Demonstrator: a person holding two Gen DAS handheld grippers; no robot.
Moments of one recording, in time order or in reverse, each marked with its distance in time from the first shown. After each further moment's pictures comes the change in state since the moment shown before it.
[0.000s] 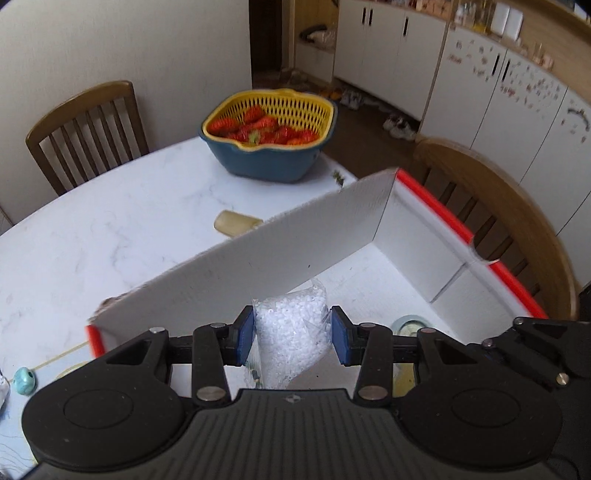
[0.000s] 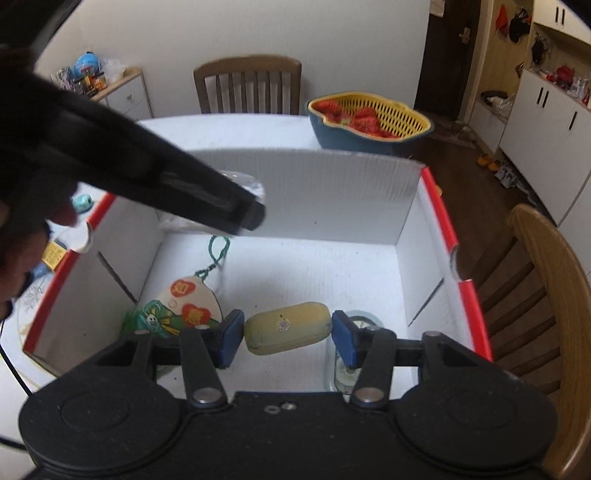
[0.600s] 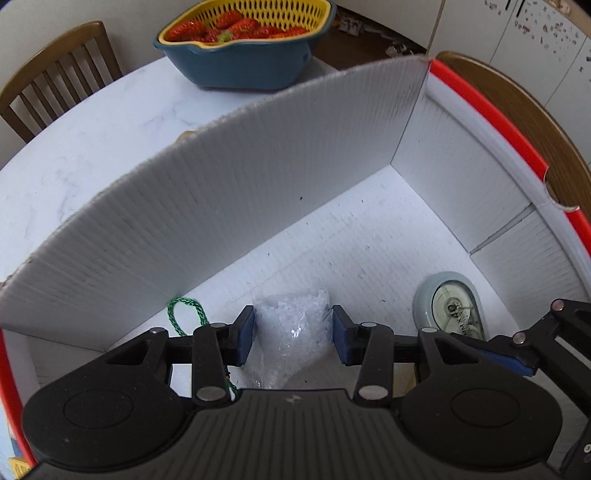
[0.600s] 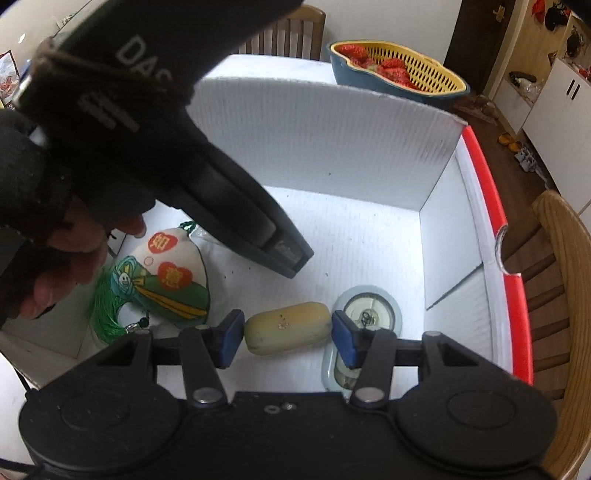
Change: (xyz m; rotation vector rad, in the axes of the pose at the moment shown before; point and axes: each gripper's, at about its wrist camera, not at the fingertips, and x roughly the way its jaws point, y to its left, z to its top) left arm 0.082 -0.010 -0.006 0.031 0.244 -0.004; right arm 0.038 -0.003 0.002 -0.070 0.178 0.011
